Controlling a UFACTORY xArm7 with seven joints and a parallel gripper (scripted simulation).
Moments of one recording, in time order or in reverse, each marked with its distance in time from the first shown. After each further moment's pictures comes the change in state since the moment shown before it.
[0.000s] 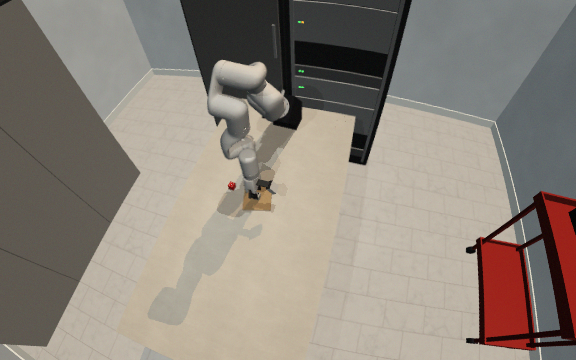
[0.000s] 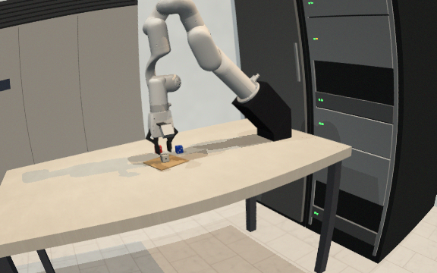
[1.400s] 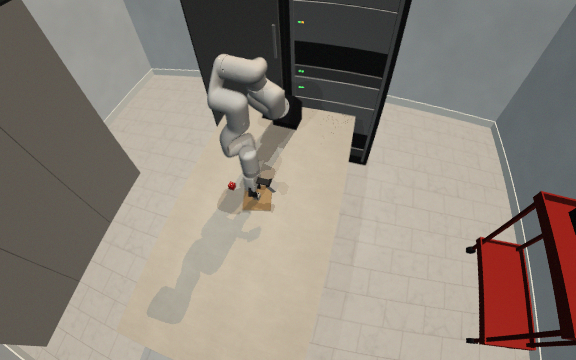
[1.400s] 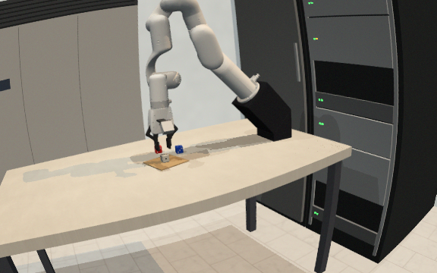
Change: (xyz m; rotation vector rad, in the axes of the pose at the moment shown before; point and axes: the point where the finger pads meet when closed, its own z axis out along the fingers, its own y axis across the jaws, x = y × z) arm 0.000 0.000 -0.014 -0.013 -0.007 0.001
